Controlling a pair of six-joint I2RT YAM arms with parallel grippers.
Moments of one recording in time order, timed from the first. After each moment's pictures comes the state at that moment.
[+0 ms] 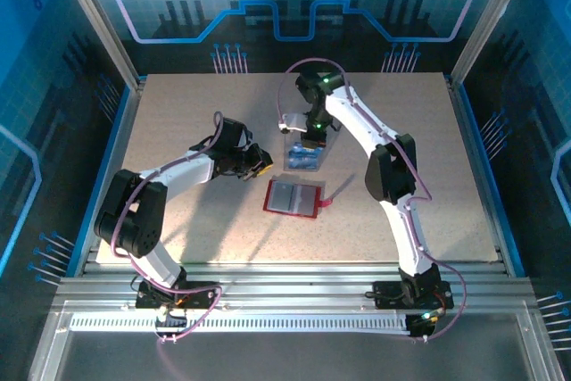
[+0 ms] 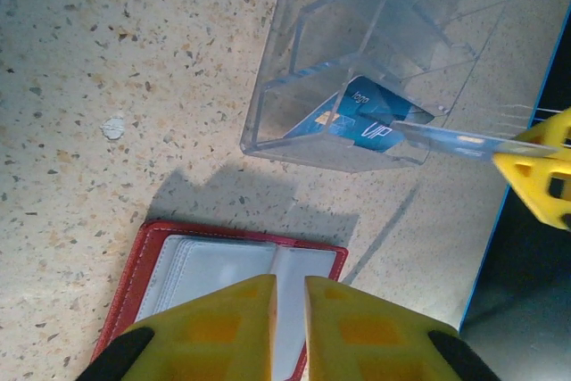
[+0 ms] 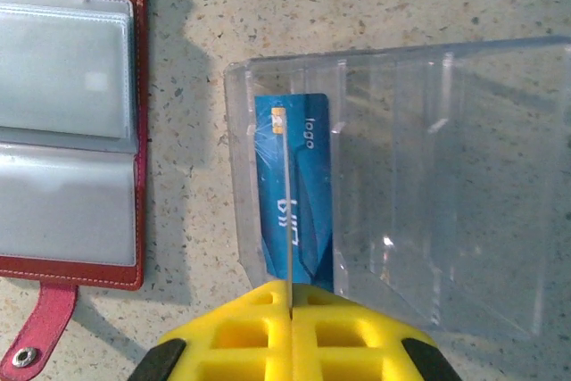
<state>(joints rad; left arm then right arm) -0.34 1.66 0.98 -0.21 0.47 -0.96 0.49 2.35 2.30 -1.41 -0.19 -0.96</state>
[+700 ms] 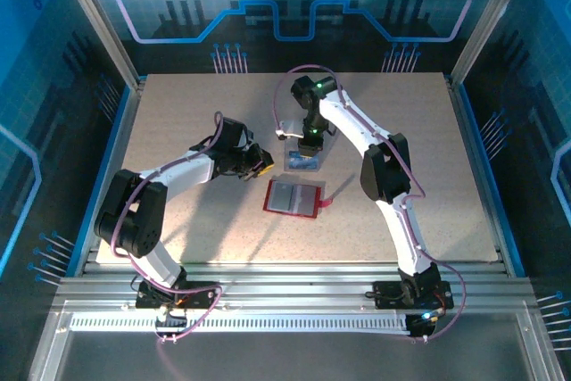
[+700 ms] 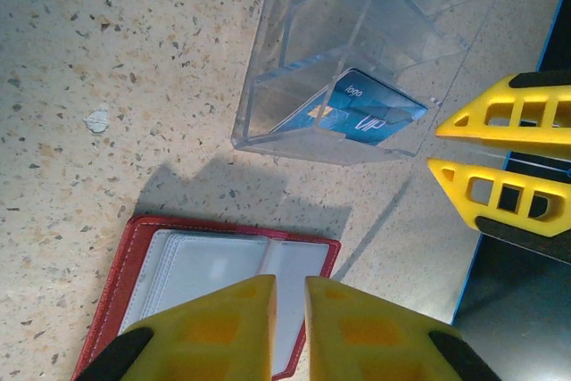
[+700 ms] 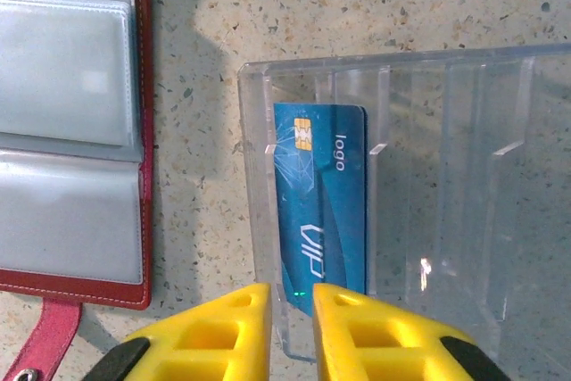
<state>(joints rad) -0.34 1.66 0.97 -0.21 0.50 -0.96 0.51 2.39 2.30 -1.42 -0.17 -0.94</state>
